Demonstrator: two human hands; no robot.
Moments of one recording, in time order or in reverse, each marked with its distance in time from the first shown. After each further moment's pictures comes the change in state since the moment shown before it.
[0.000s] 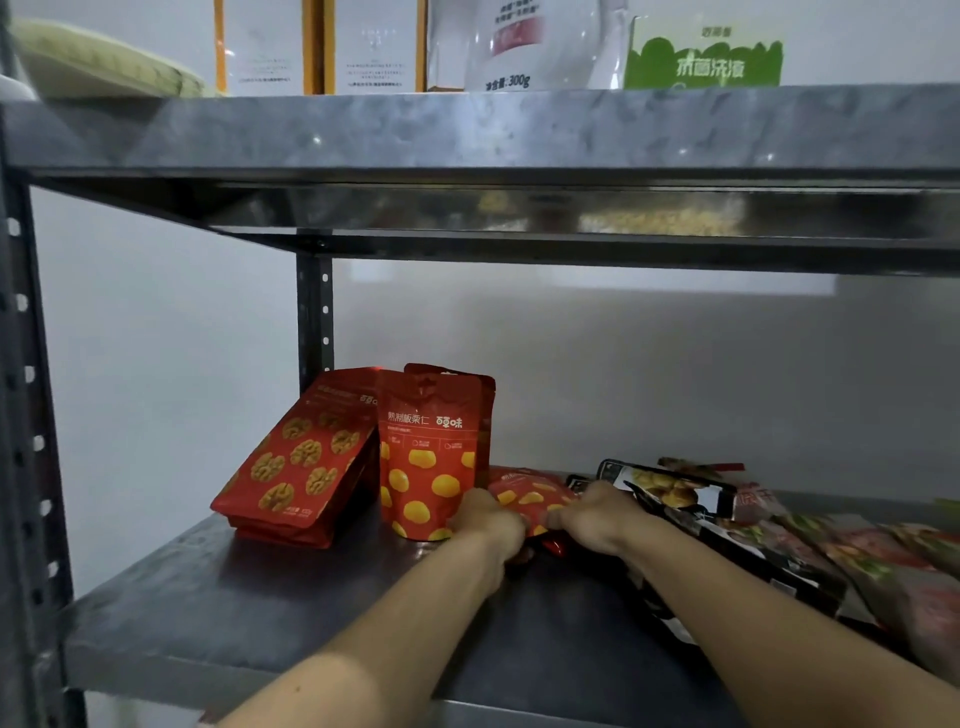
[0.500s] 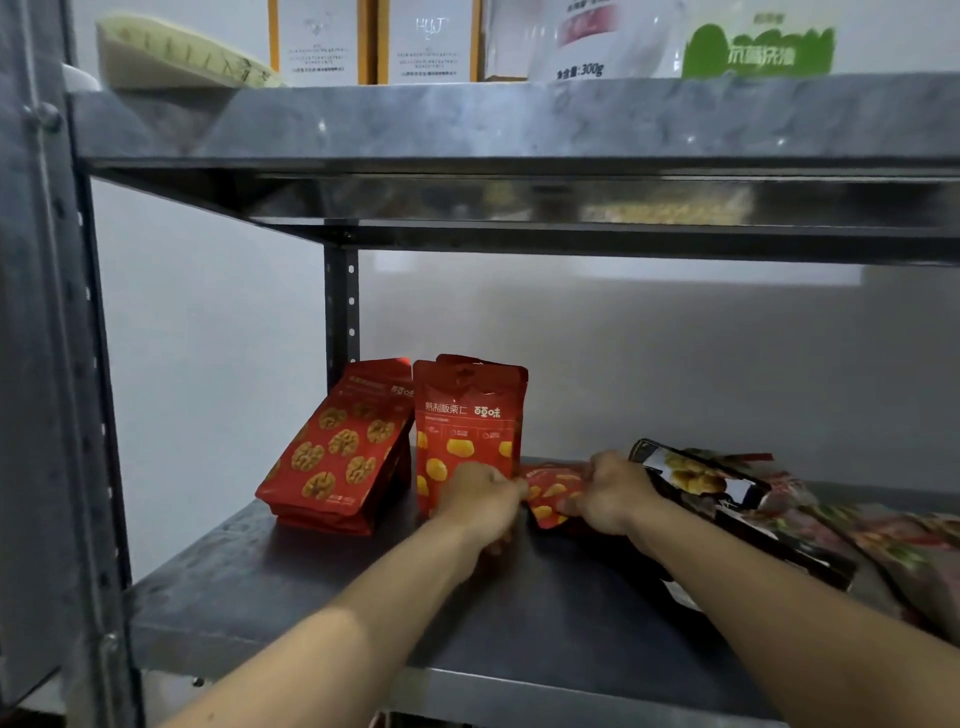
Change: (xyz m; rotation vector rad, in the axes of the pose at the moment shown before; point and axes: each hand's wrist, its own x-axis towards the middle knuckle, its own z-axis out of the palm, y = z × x) left_hand -0.019 0.005 -0.065 0.161 -0.049 0.135; right_hand 0.002 -0.024 0.022 -0.098 0.127 -0.036
